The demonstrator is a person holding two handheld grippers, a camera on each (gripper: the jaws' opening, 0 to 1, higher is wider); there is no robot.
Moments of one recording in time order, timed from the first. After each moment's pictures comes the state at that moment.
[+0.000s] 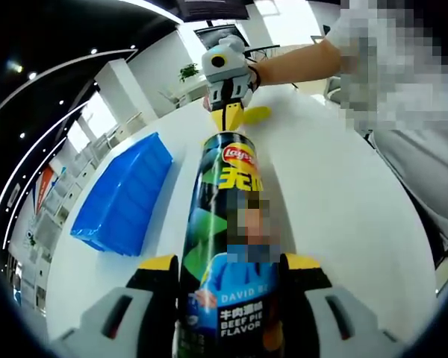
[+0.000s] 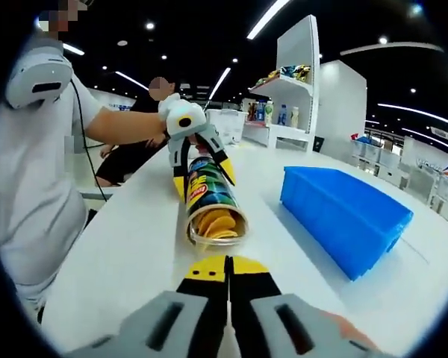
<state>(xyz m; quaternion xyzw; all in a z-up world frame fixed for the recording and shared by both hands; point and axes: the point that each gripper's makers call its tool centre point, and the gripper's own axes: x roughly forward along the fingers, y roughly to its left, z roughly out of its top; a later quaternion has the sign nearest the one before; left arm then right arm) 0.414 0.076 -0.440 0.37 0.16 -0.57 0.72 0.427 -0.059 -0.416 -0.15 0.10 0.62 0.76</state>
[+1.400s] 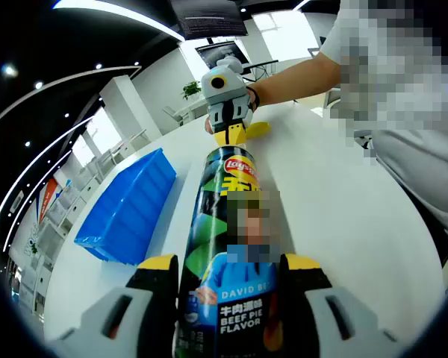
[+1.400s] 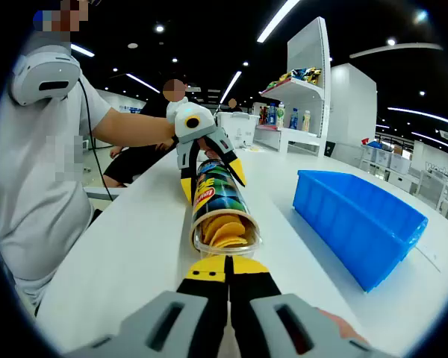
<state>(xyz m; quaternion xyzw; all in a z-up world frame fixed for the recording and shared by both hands) 0.410 0.074 -0.433 0.34 0.11 -0.58 0.73 0.431 -0.049 -0.420 -0.15 0.09 0.65 0.74</state>
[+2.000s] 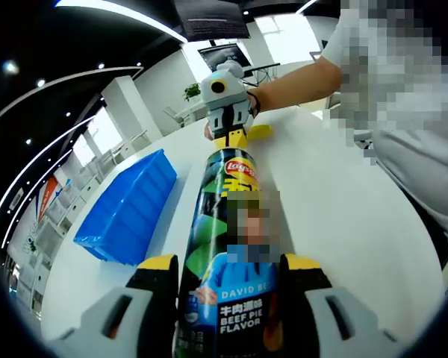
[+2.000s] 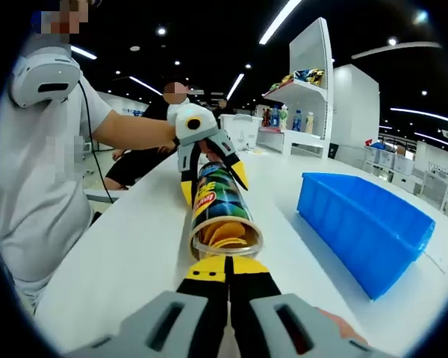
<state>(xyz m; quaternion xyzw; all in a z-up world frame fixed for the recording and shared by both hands) 0.412 0.072 -0.432 0.33 0.11 -0.59 0.73 0.435 -0.037 -0.421 -0.14 0.09 0.66 0.73</state>
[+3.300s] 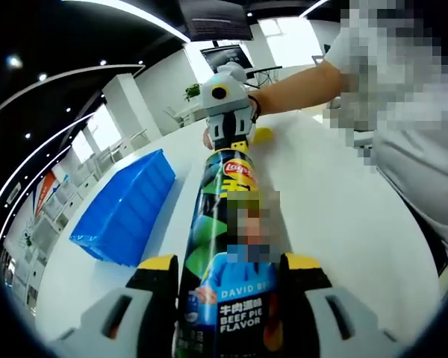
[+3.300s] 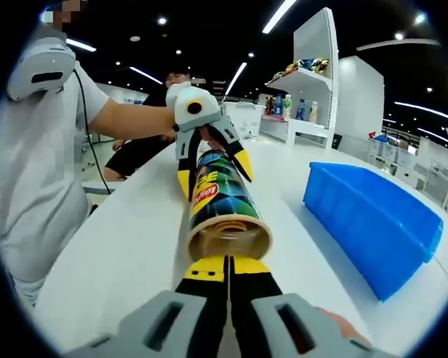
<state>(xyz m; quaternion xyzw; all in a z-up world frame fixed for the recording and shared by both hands) 0.411 0.067 -0.432 0.32 0.11 -0.59 0.73 0.432 -0.031 -0.434 -0.15 0.11 0.65 0.73</state>
